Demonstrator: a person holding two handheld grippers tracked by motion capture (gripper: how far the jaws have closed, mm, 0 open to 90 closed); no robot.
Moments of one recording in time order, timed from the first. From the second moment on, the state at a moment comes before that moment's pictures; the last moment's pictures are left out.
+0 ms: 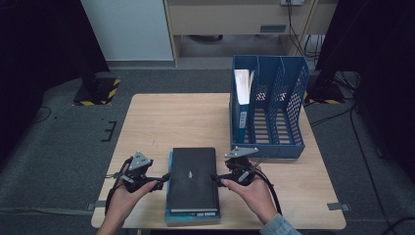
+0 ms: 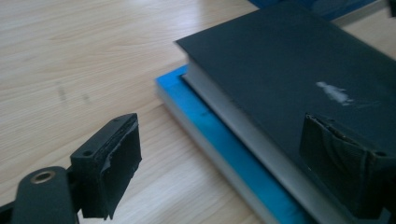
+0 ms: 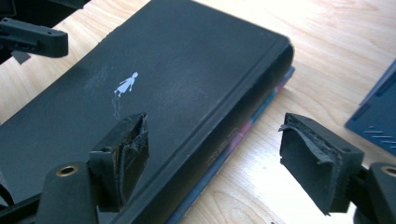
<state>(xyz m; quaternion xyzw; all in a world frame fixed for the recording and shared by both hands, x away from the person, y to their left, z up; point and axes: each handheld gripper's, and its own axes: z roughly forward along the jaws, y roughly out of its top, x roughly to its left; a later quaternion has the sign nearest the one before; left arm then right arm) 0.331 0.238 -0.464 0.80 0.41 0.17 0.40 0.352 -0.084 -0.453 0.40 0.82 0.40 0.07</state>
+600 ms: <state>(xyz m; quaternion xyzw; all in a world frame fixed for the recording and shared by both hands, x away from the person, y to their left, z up) 0.352 0.205 -0.475 0.81 0.41 0.10 0.41 0.357 -0.069 -0.467 0.37 0.83 0.41 0.04</state>
